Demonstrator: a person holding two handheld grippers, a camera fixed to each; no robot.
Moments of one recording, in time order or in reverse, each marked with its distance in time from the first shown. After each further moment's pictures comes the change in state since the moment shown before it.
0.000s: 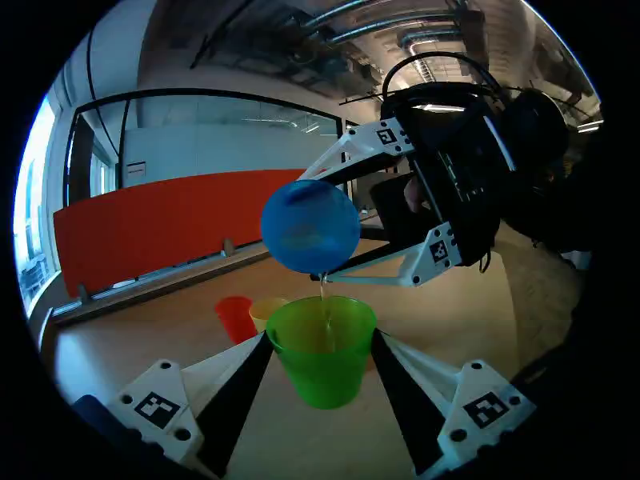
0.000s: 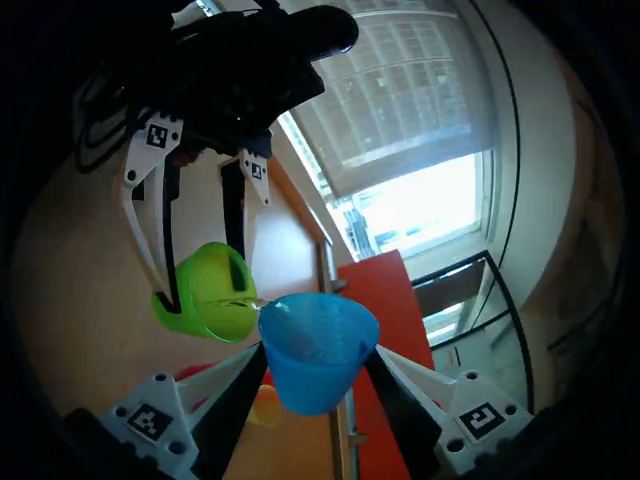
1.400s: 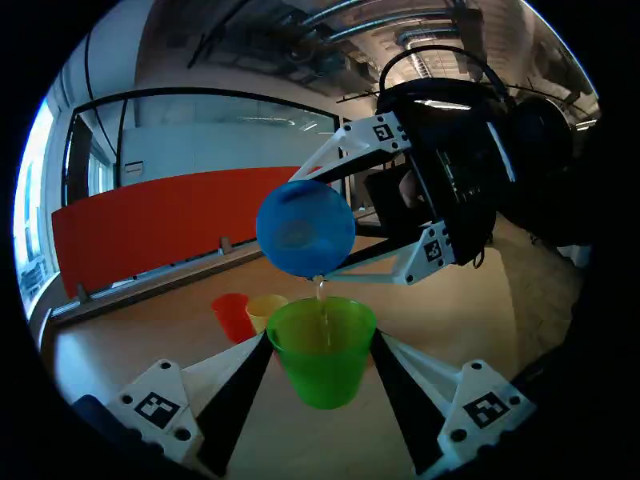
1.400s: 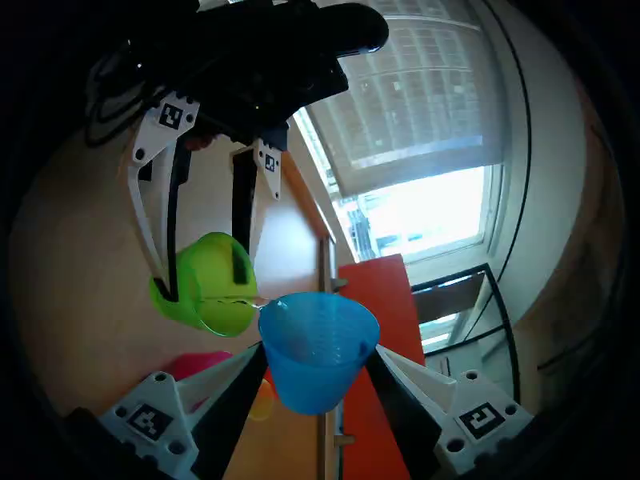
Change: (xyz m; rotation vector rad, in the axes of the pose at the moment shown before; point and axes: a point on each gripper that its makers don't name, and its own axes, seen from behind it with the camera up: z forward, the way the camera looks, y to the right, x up) left arm -0.005 0.004 0.002 -0.008 -0.008 0.005; right arm -0.004 -0.003 -0.001 0.004 -0.019 -0.089
